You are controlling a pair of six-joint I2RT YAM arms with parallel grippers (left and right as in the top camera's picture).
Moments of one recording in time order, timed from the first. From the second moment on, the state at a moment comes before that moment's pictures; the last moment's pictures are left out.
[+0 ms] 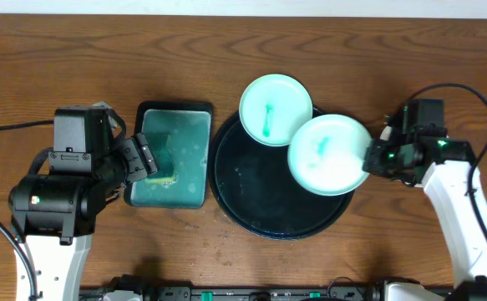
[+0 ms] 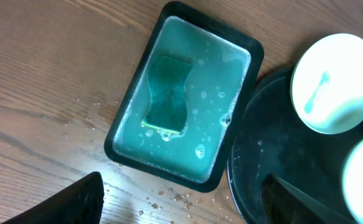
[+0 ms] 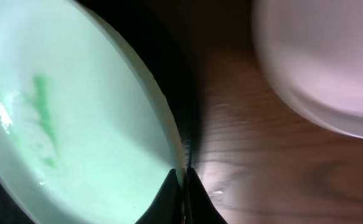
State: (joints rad) left arm -0.07 1.07 1.29 -1.23 -0.01 -0.43; right arm -0.02 1.38 0.99 -0.88 -0.19 0.24
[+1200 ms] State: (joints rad) left arm -0.12 1.69 1.14 -0.94 -0.03 -0.41; right arm 0.30 1.32 0.86 -0.70 -0.11 0.24
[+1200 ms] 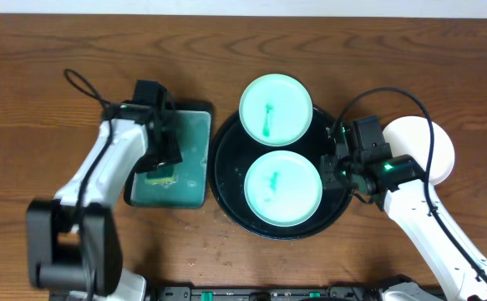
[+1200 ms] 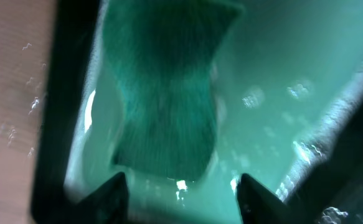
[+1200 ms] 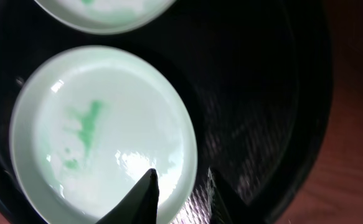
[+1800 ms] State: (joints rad) left arm -0.06 1.88 1.15 -0.79 -0.01 -0.40; right arm 0.30 1.32 0.86 -0.75 -0.09 0.28
